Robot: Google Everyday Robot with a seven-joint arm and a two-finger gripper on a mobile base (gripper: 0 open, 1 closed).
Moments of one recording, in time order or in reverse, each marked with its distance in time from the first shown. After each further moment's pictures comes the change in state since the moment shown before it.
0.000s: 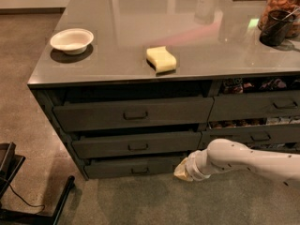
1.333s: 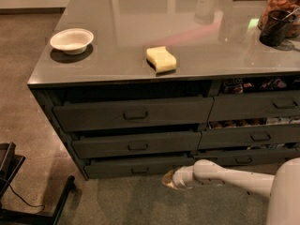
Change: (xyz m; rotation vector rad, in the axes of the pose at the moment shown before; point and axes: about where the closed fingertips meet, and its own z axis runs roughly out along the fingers) arm 0.046 -0.022 0.172 0.013 -0.157 -0.117
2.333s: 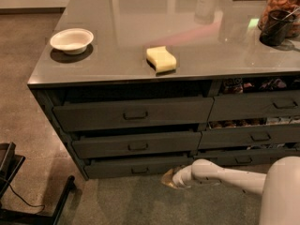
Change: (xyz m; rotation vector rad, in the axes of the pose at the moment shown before) arm 0.009 -0.007 0.016 0.001 0.005 -0.001
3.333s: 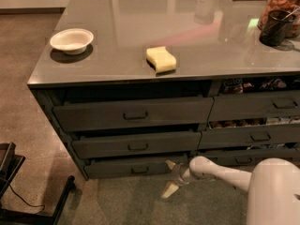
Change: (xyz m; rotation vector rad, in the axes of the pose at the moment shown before) arm 0.023 -0.024 0.036 -0.024 -0.004 -0.032
